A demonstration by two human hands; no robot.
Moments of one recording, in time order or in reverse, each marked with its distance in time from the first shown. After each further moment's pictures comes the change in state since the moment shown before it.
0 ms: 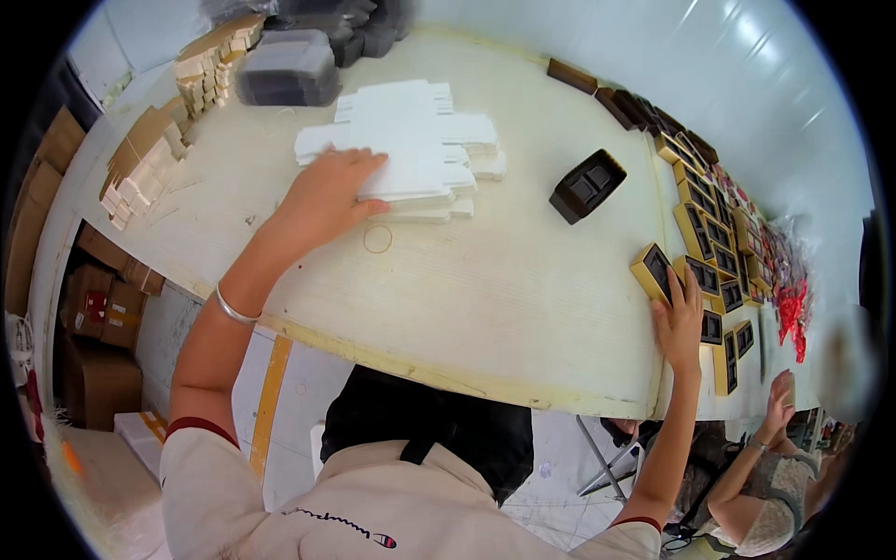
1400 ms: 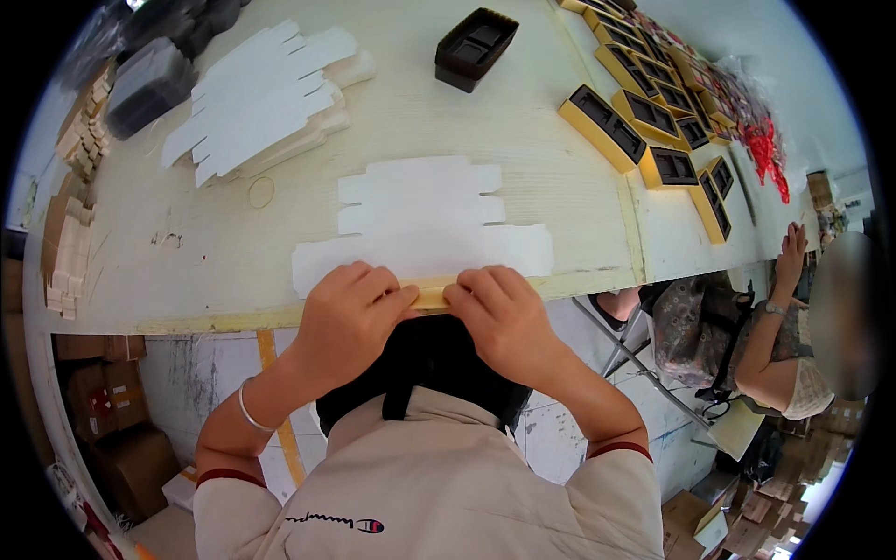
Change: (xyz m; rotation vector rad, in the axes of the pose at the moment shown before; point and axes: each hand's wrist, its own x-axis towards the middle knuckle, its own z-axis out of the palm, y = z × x) left_hand -0.097 0.134 0.055 -0.369 -0.026 0.482; right_hand -0.073 -0.208 -0.015 0.462 0.050 -0.306
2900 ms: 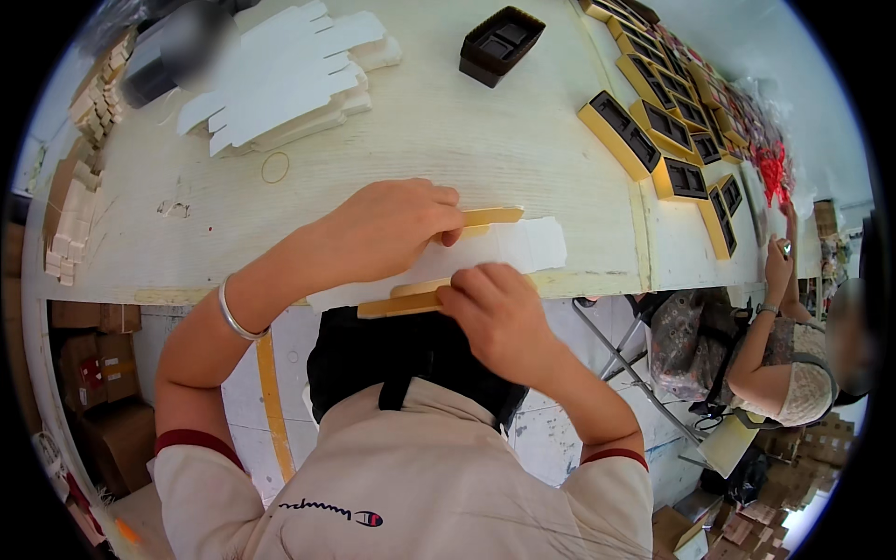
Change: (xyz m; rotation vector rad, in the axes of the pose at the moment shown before) left_hand 0.070 -0.032 -0.009 -0.159 -0.370 0.070; right_hand 0.008 -0.004 -0.001 0.085 -0.139 -0.017
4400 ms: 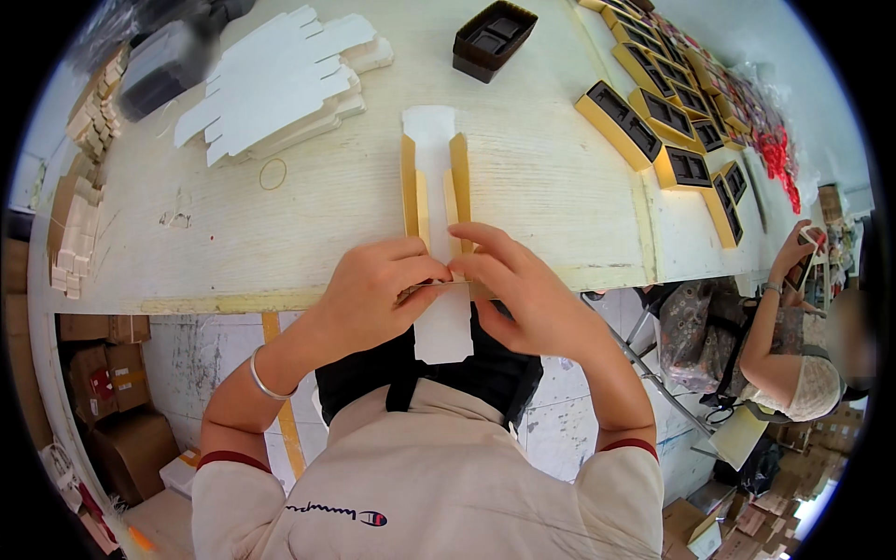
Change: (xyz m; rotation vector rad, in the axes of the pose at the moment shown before) left_hand -0.038 0.028 0.039 -0.260 0.381 -0.077; right_hand 0.006 0.022 -0.021 0.406 -0.049 0.089
